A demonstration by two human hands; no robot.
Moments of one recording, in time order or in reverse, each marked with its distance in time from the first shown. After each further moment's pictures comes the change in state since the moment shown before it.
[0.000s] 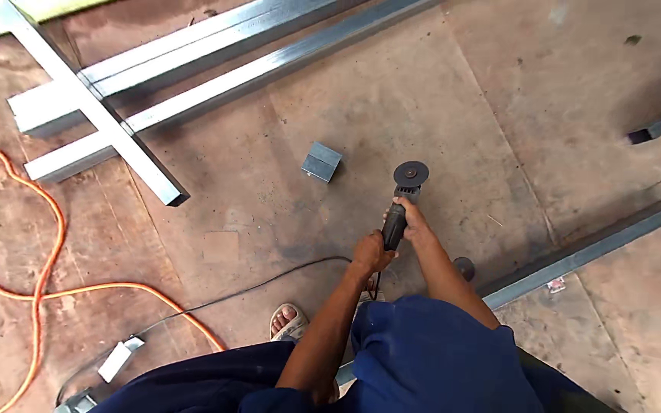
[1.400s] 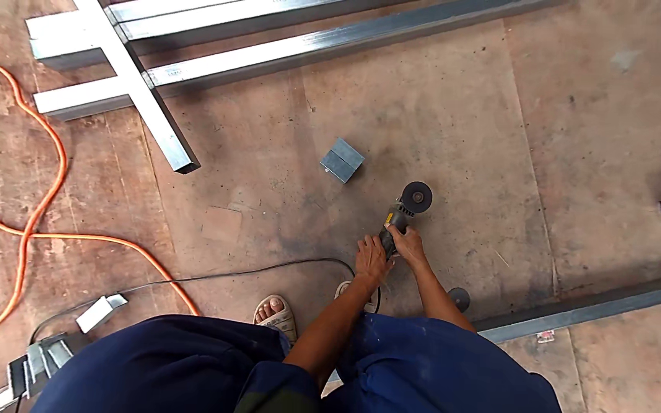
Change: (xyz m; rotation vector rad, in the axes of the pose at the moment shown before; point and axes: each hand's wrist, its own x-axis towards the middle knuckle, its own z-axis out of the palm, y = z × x) left_hand 0.040 -0.012 0.041 0.088 0.220 -0.206; right_hand 0.014 0.024 -0.004 -1.061 0.064 -0.208
